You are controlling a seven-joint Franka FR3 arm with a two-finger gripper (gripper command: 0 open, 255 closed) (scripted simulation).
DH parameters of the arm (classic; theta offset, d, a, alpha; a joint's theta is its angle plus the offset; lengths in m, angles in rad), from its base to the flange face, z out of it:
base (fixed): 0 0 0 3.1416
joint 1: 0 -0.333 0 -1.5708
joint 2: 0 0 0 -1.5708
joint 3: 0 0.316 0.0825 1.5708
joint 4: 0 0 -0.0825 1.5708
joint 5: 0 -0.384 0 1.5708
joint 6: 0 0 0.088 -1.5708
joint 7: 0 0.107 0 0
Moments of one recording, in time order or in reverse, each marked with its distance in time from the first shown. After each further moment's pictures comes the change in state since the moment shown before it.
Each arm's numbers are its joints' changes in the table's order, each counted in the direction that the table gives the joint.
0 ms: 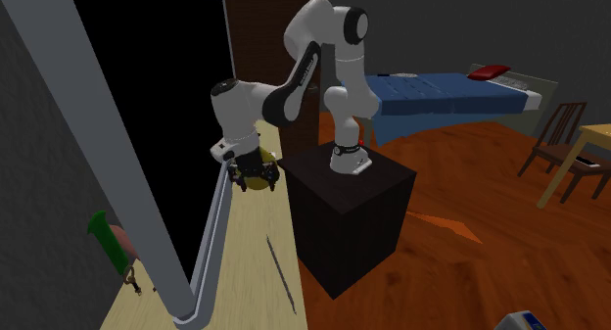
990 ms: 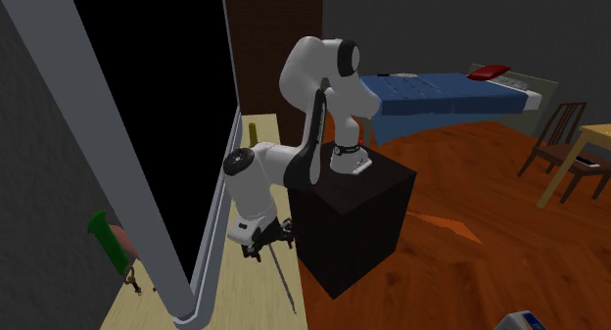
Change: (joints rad) arm -0.112 -0.442 0.126 0.378 0.049 -0.043 -0.215
